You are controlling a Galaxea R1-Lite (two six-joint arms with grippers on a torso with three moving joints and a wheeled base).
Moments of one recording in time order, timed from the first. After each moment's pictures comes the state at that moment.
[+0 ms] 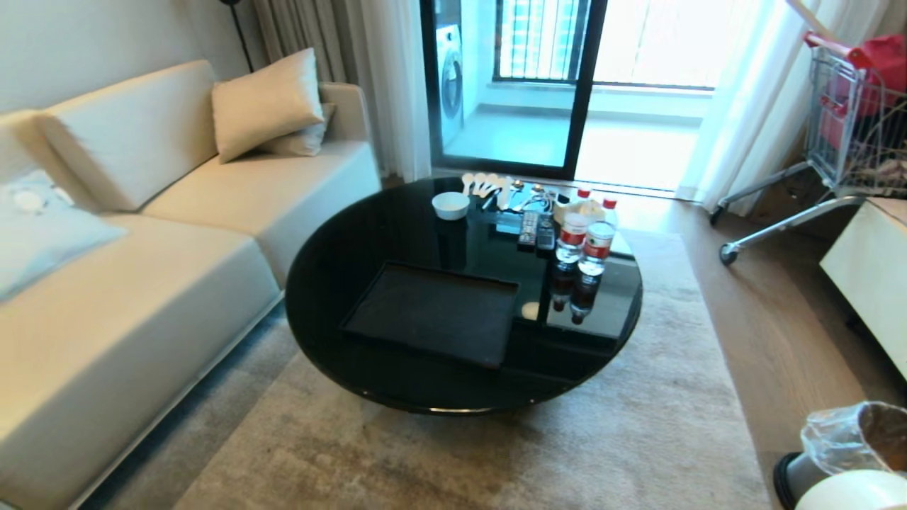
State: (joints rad) left arm 0.00 0.00 0.00 -0.01 0.01 -0.08; right arm 0.00 0.00 0.00 0.00 0.03 -0.06
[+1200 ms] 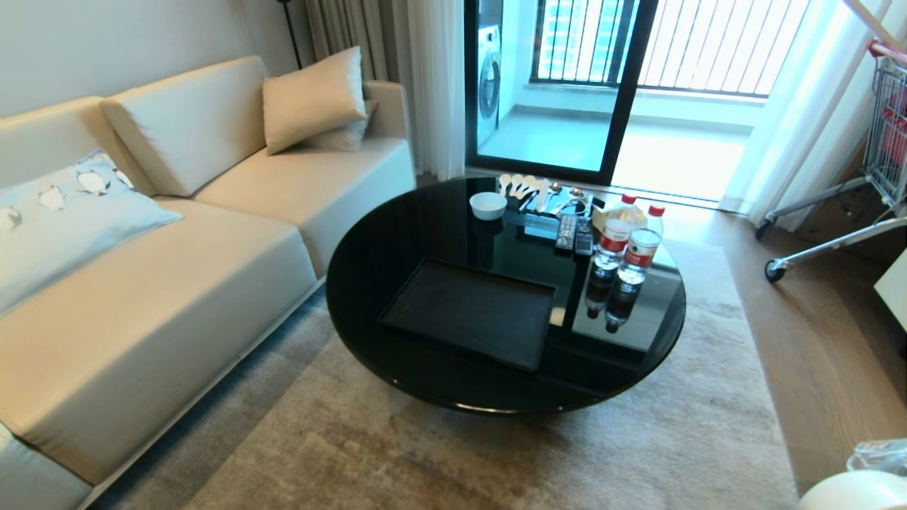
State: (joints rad) left arm 0.00 0.00 0.00 -0.01 0.01 -0.08; right arm 0.00 0.00 0.00 0.00 0.03 -0.06
